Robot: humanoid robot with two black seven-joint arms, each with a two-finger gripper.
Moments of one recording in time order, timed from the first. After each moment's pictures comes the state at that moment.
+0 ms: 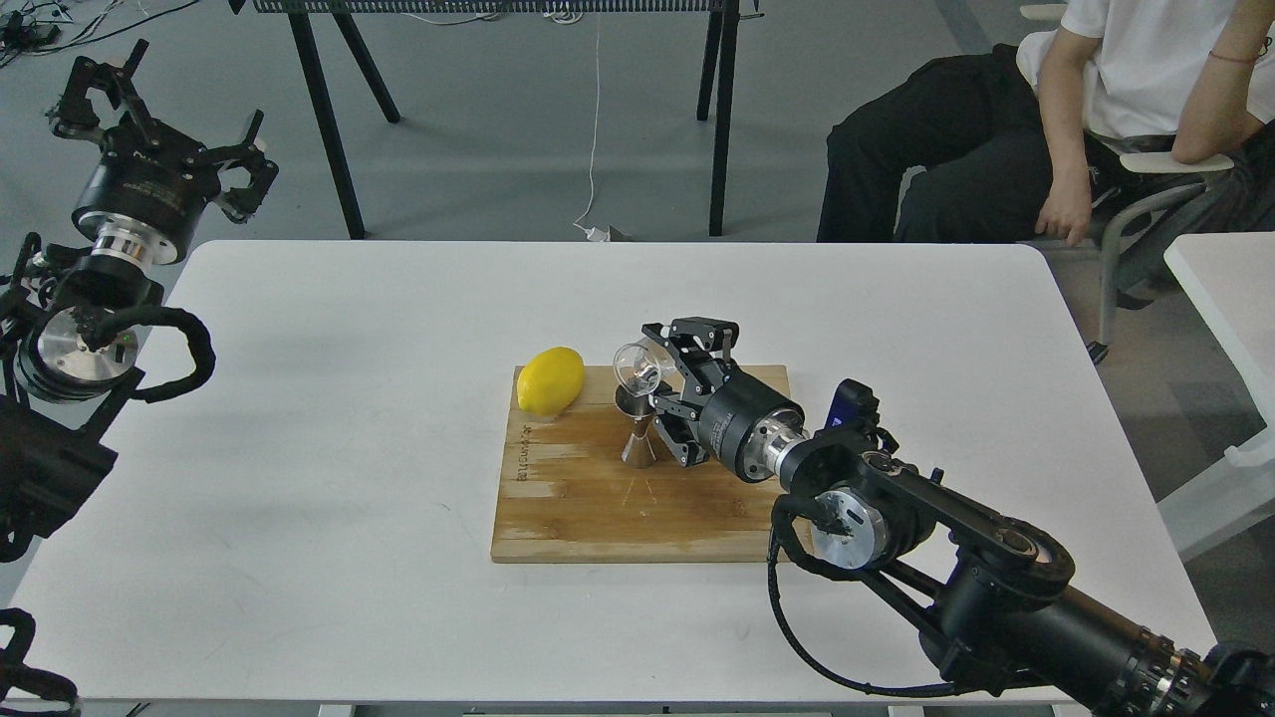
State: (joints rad) left arm -0.68 0.48 -1.00 -0.79 -0.07 -0.36 -0.27; right arm 0.50 -0.09 0.65 1.29 -0.46 -0.21 -0.04
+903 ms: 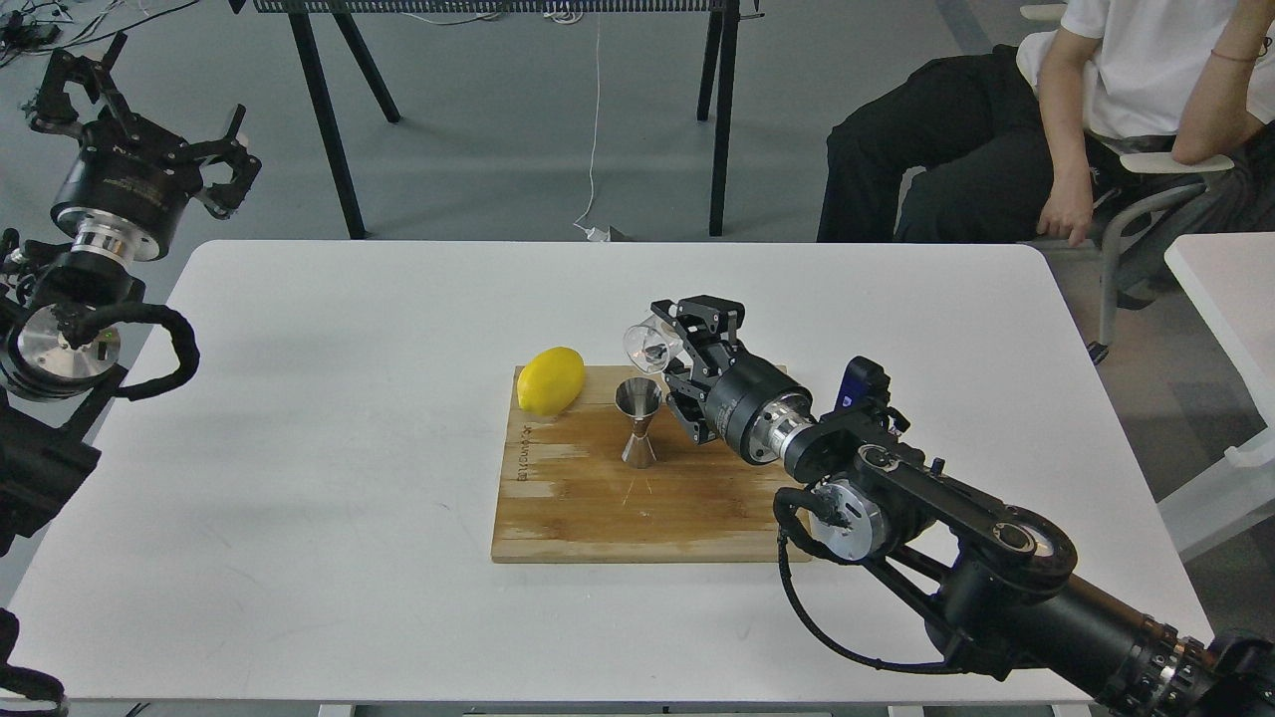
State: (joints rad) left arm -0.68 0.51 -1.00 -0.79 -0.08 -0.36 -0.28; right arm 0.53 -0.10 0.64 1.29 -0.58 -0.23 -0.02
